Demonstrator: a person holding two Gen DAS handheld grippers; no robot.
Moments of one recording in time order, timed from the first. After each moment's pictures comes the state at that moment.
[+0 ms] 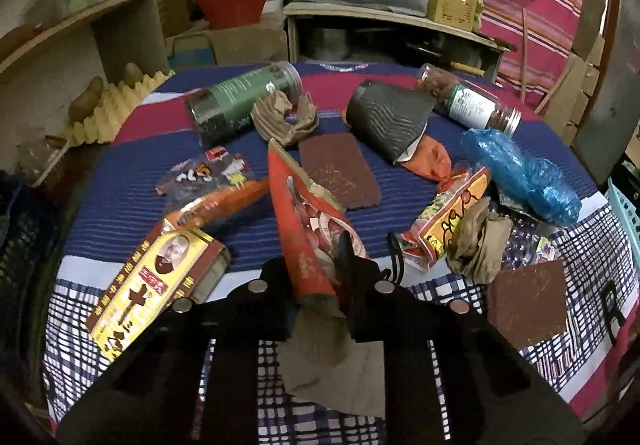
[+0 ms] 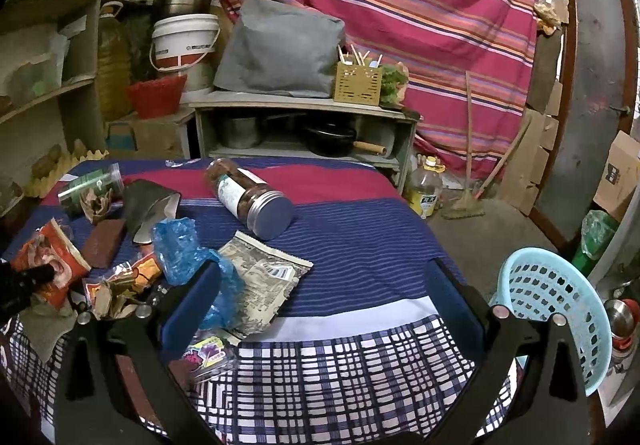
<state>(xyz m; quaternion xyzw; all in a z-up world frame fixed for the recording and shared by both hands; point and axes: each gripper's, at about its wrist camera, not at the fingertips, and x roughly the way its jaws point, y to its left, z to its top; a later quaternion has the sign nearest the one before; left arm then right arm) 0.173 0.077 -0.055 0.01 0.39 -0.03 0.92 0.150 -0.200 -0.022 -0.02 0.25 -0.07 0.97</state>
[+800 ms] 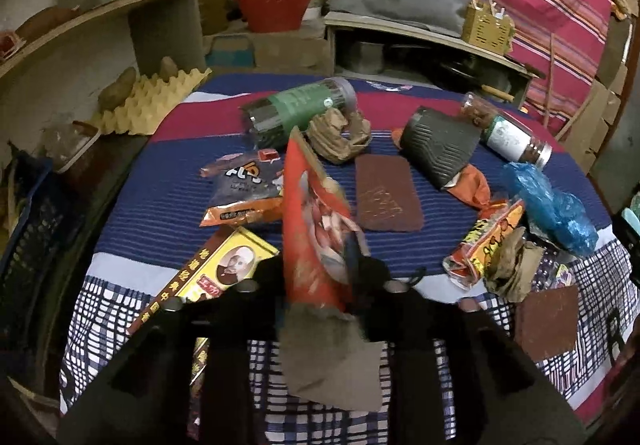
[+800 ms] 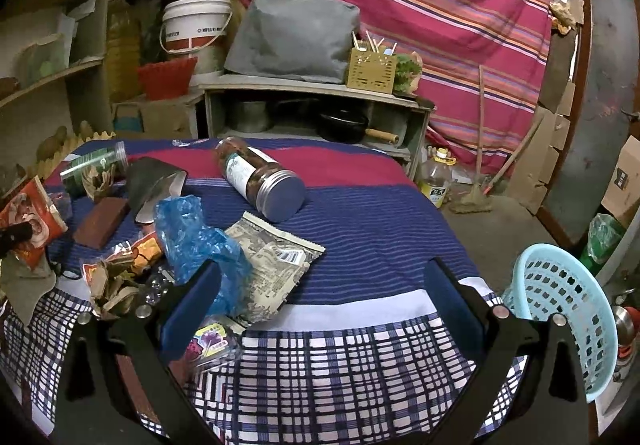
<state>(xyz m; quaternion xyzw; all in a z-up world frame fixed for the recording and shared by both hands) 0.177 0.117 -0.045 -0.03 0.39 0.02 0.92 0.156 -0.197 -0.037 -0.03 0.27 -0.05 0.96</state>
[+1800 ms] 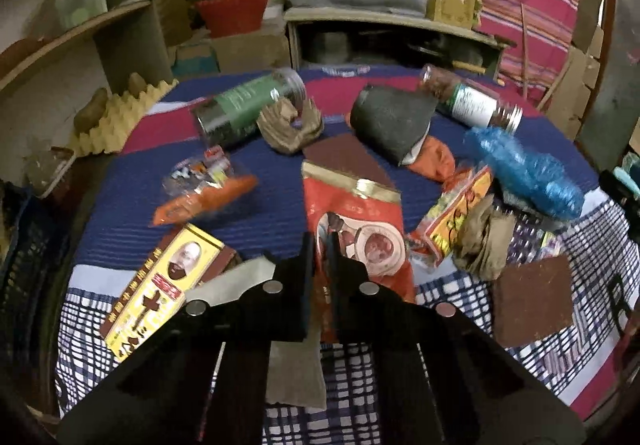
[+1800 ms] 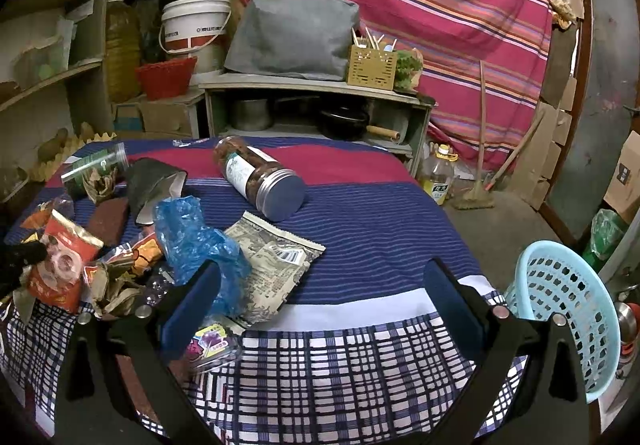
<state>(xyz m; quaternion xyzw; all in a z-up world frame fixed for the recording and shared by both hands) 0.171 0.080 -0.049 0.02 0.39 -0.02 0.92 0.157 -0.199 -0.037 -0.03 0.28 -0.05 0.96</state>
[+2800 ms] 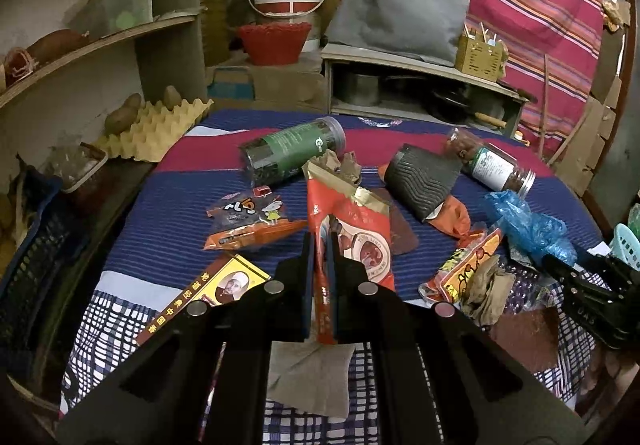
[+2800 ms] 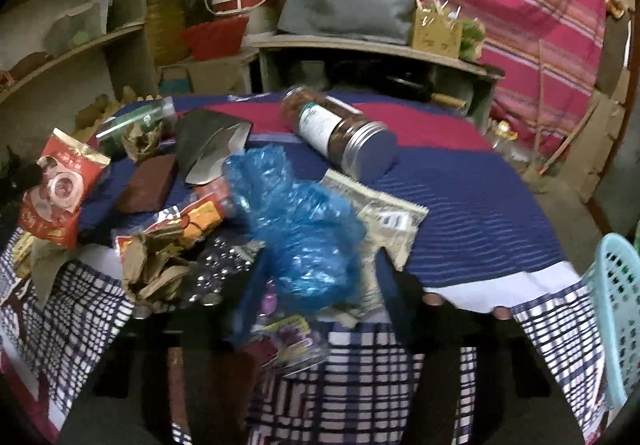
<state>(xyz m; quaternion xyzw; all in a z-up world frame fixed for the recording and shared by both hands) 0.164 0.103 -0.020 -0.03 0.33 0.02 0.94 0.186 -0.159 -0.071 -0.02 0.34 0.05 0.94</state>
